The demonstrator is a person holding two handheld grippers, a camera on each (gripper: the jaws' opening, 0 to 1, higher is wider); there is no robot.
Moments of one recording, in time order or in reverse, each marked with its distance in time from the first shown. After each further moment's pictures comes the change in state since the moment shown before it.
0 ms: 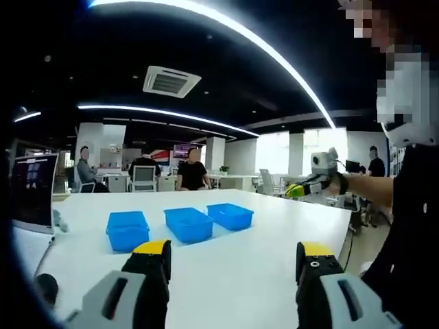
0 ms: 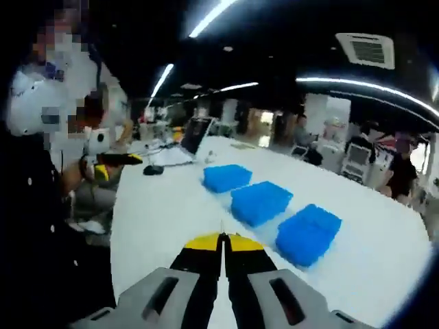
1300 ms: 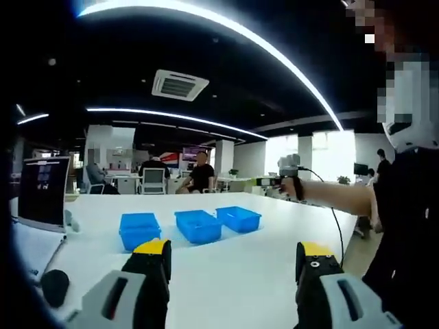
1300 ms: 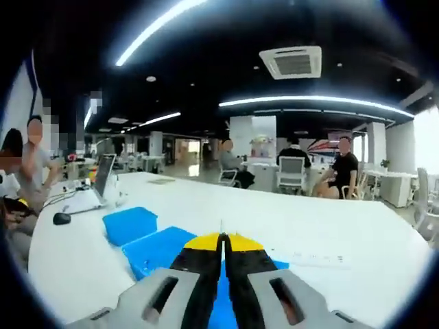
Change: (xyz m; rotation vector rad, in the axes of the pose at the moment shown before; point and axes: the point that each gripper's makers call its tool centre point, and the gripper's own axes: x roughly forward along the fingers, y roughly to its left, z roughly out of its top) left arm -0.027 0.005 0.006 -0.006 -0.017 0.076; right arm 0.147 -0.162 0.041 0.041 -0.078 -0.374
